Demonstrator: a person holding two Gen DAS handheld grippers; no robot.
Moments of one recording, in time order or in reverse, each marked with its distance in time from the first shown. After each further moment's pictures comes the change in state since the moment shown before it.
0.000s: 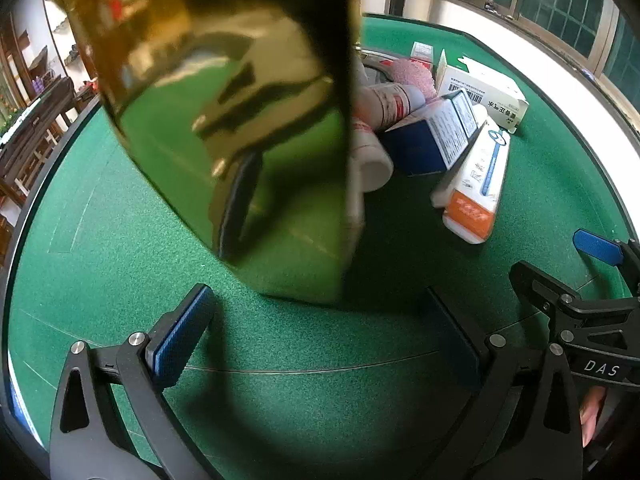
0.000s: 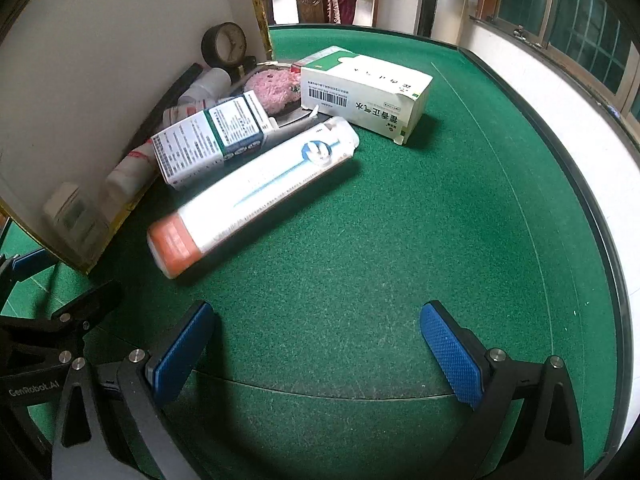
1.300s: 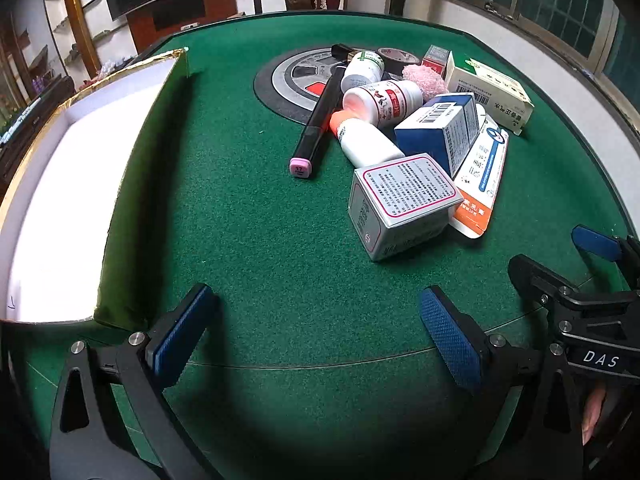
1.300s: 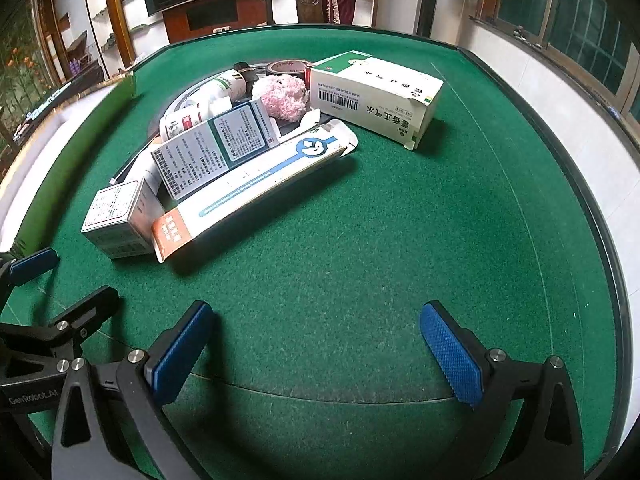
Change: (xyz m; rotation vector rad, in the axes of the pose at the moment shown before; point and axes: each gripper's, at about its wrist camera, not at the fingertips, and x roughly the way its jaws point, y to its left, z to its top) left arm -0.013 0.006 -0.012 0.007 -0.014 0.010; right arm -0.002 0.001 0.001 0.003 0.001 -0.003
